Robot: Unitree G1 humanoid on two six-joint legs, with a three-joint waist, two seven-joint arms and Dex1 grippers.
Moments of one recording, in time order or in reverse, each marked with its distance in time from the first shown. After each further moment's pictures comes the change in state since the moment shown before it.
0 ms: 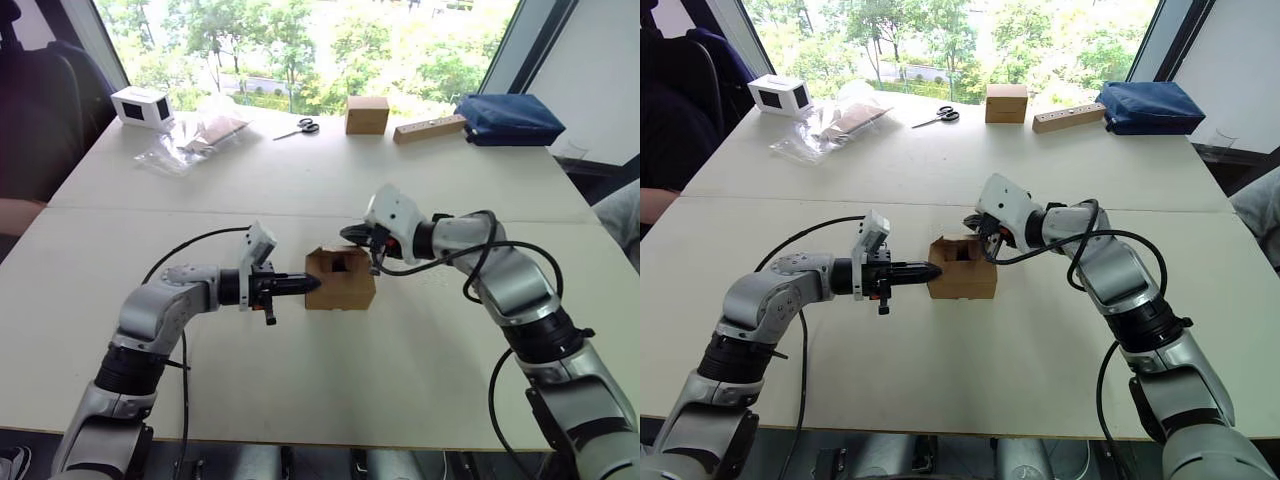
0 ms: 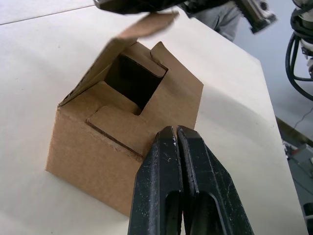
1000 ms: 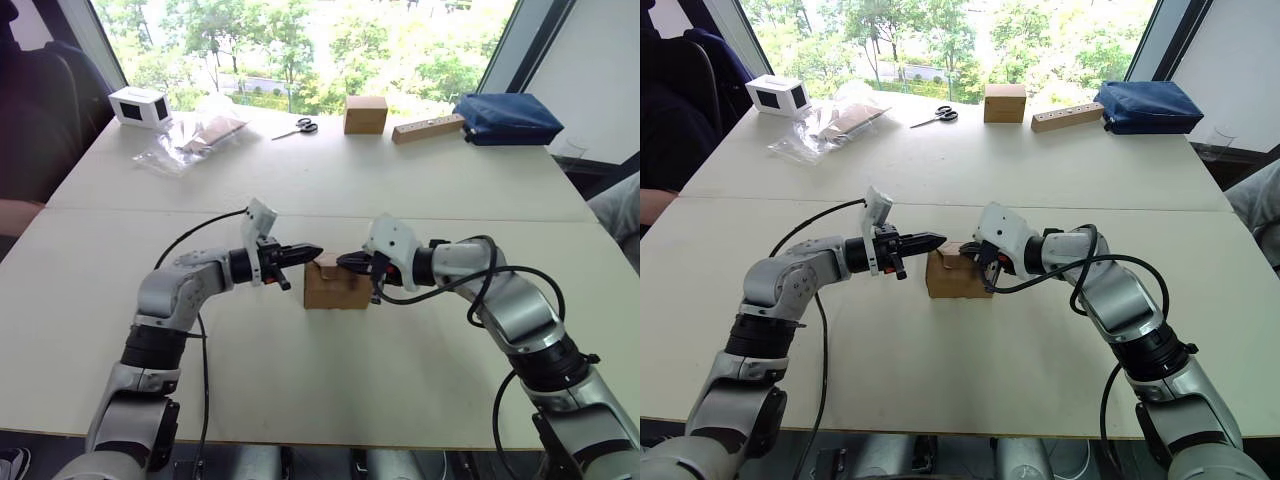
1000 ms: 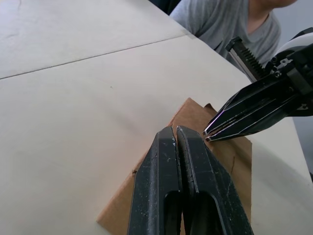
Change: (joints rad) left arm -0.114 -0.117 0.055 0.169 -0.004 -0.017 0.128; right arm 0.093 -0.004 -0.002 -0.097 0.016 0.064 -0.007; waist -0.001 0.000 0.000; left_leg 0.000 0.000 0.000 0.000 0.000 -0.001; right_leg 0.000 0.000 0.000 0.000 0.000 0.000
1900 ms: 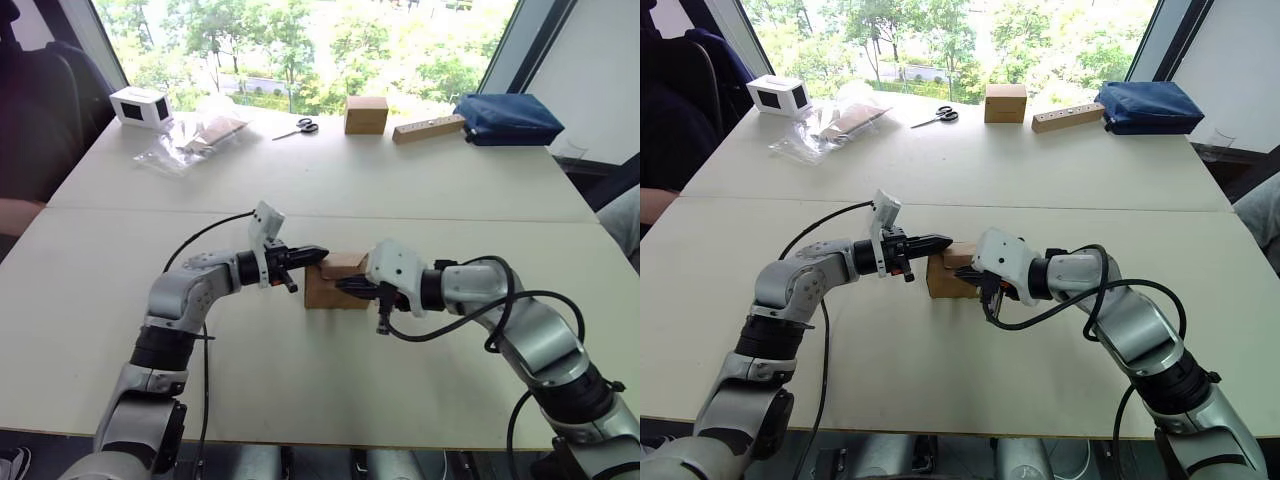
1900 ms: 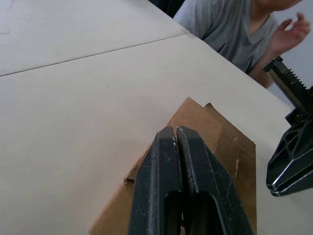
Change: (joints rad) left arm 0.002 -0.035 -0.006 0.014 0.013 -0.005 0.015; right arm 0.117 -0.063 0.011 -0.209 0.024 0.032 0.005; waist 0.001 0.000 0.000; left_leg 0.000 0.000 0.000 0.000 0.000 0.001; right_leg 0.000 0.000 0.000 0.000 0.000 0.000
